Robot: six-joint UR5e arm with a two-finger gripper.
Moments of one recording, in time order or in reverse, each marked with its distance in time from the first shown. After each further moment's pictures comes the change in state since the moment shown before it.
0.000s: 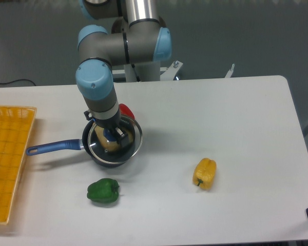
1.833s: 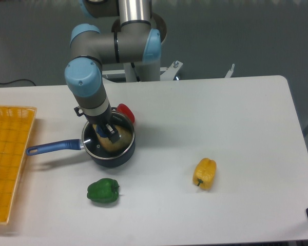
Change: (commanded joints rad) arm -0.049 0.005 -0.054 0.054 0.009 -0.006
